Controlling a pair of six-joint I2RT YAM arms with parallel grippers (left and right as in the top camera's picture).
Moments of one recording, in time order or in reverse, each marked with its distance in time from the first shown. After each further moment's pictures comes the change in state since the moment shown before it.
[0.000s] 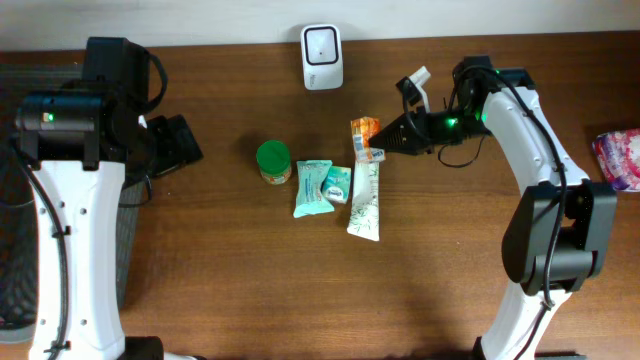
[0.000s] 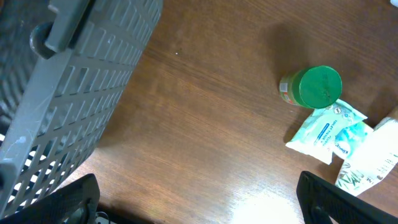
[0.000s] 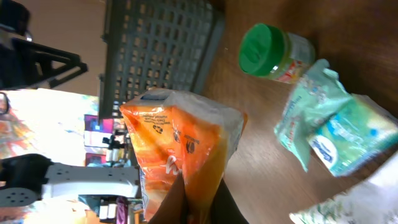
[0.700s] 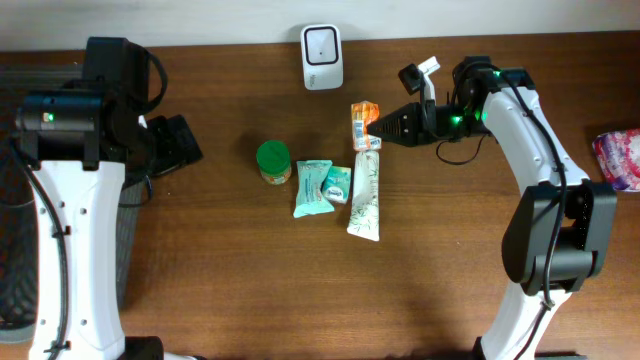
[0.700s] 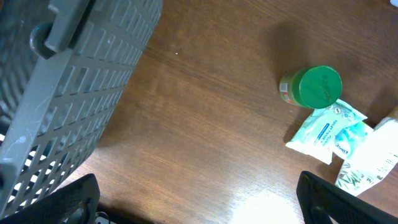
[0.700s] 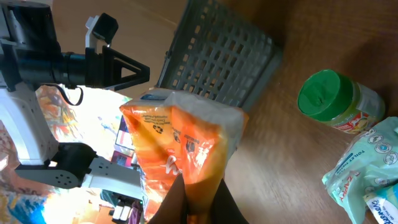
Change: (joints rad) left arm 0.000 0.000 0.000 0.000 0.000 0.000; right arm -0.003 0.000 0.000 -0.001 -0.234 -0.131
